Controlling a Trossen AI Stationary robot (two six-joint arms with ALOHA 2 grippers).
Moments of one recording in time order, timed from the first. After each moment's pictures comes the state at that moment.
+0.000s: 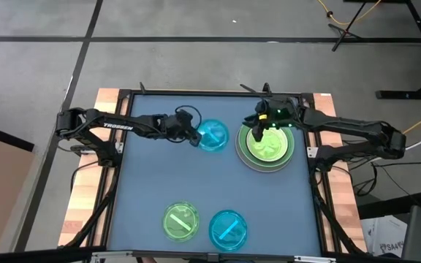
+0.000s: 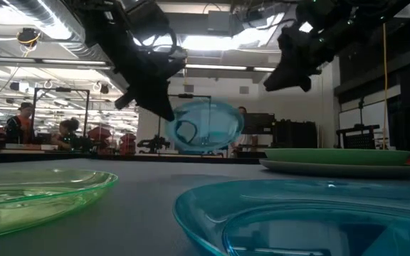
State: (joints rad) left arm 0.22 1.48 0.85 -0.18 -0.29 -0.68; right arm -0.40 1.15 0.76 -0.17 -0.15 0.19
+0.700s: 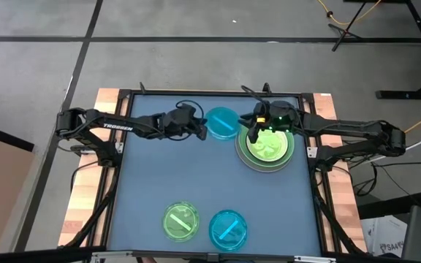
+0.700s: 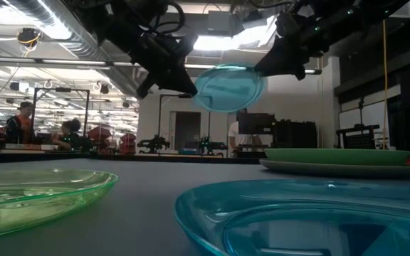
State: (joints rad) left arm 0.20 1.48 0.85 0.14 -0.36 -0.65; right arm -0.28 1.15 0.76 -0.03 0.04 0.21
